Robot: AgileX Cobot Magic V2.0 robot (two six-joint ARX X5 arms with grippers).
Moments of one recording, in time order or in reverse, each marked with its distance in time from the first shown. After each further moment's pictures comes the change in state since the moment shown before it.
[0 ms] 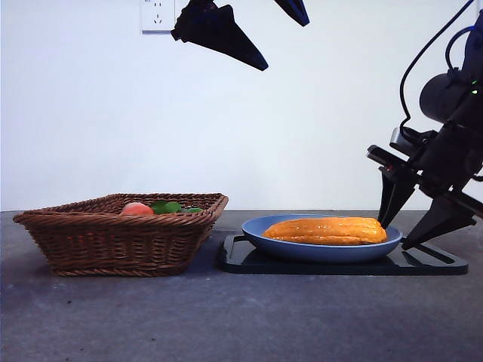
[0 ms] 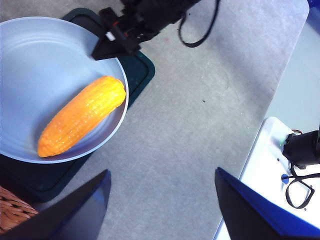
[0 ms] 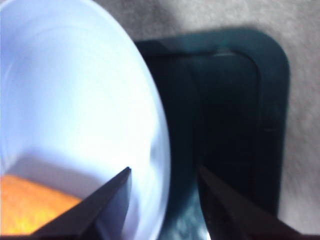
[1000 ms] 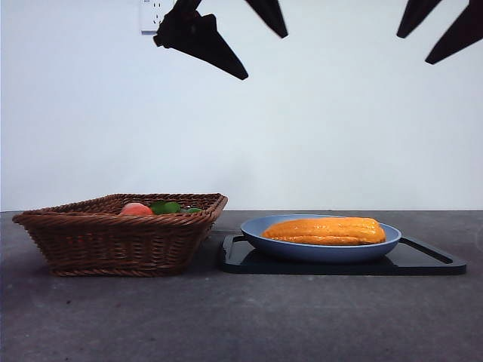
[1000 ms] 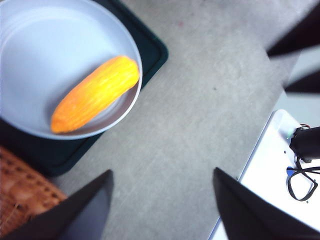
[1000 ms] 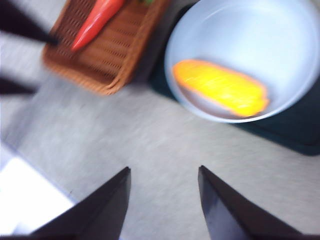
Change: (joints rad) left arm 0.042 0.000 0.000 -0.071 -0.002 0.002; right arm 0.242 -0.724 -0.007 -0.528 0.010 -0.165
